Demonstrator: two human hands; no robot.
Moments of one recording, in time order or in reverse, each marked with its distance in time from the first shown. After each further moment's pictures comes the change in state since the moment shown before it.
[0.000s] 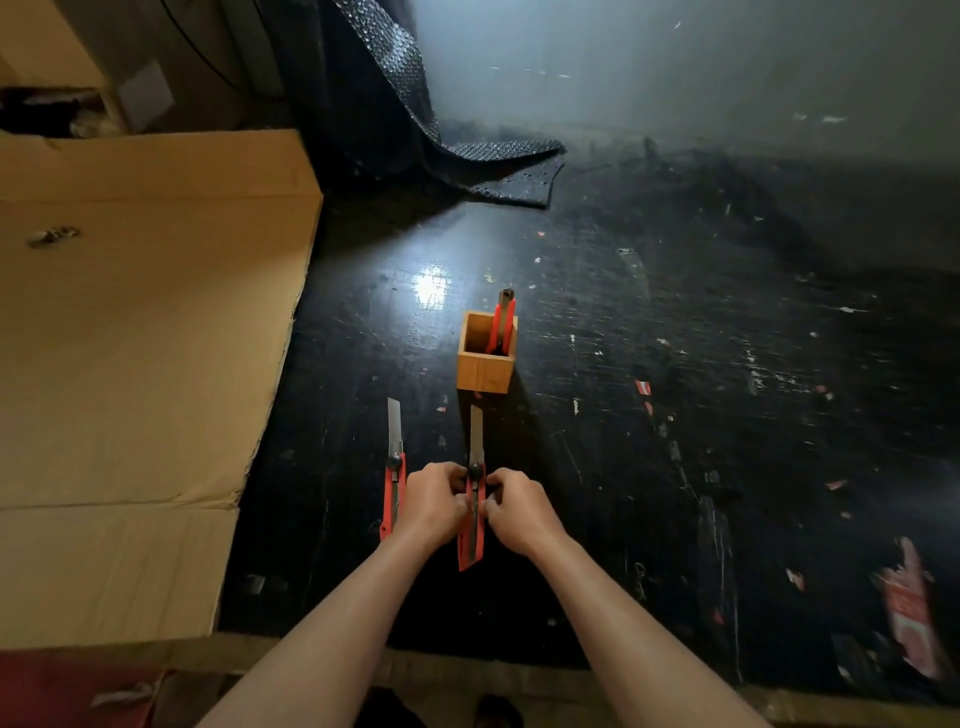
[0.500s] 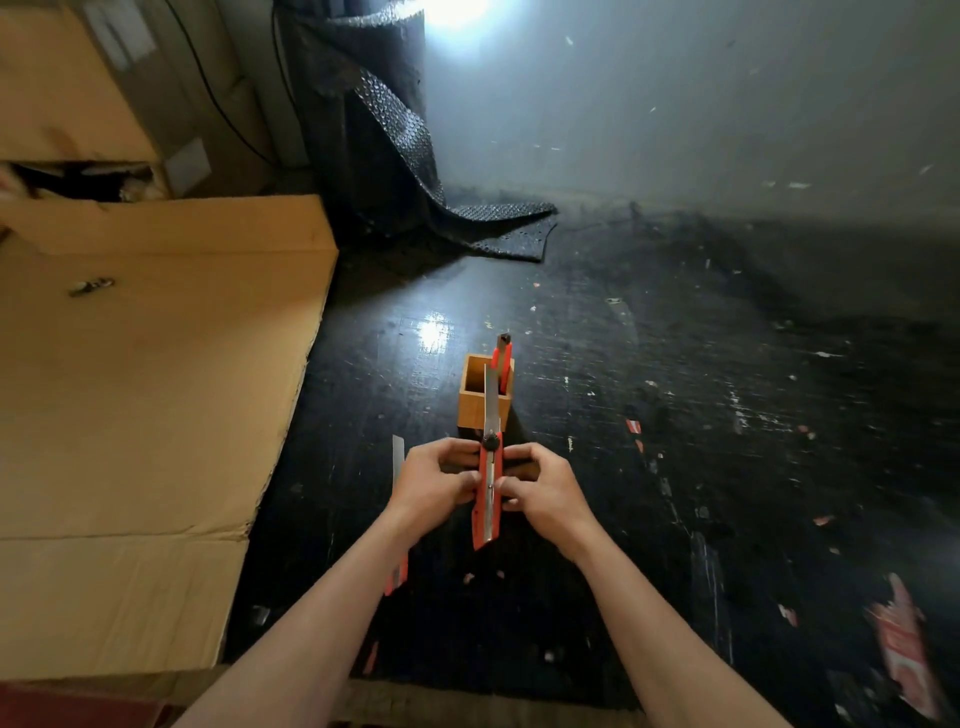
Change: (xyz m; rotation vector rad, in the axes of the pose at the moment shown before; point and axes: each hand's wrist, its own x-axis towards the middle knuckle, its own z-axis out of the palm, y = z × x) left_hand -0.022 0.053 -0.044 -0.461 0.023 0.167; right_hand -0.033 -0.028 -0.050 0.437 0.159 -0.305
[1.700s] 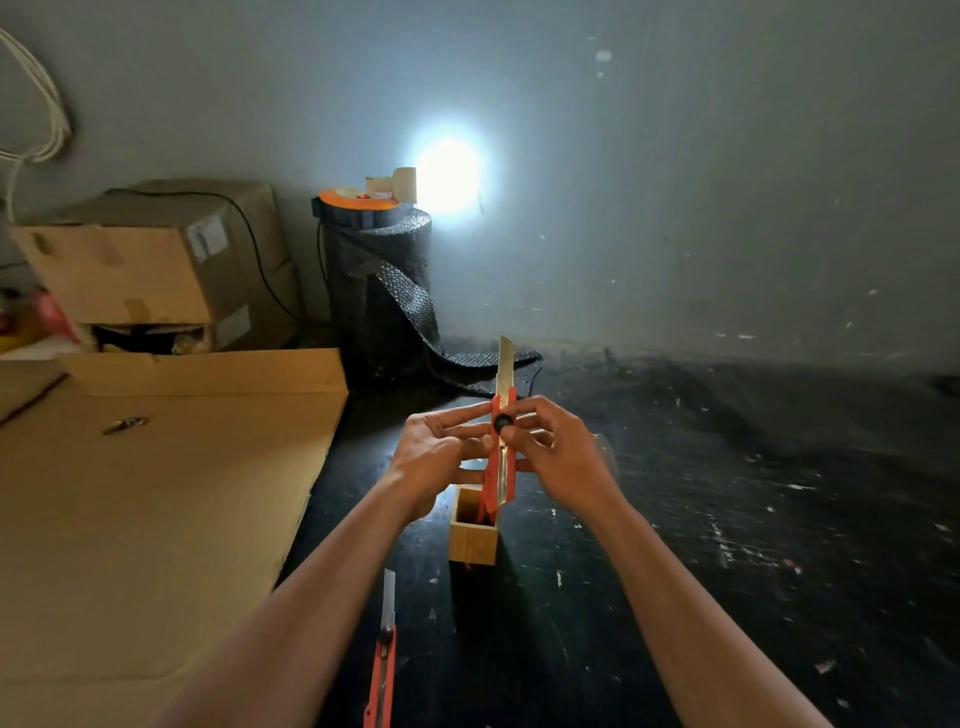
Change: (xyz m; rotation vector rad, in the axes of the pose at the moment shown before) left_hand -0.002 0.188 -0.016 -0.281 -0.032 0.276; right_hand 0.002 -0.180 -0.063 -0.175 0.112 -0.567
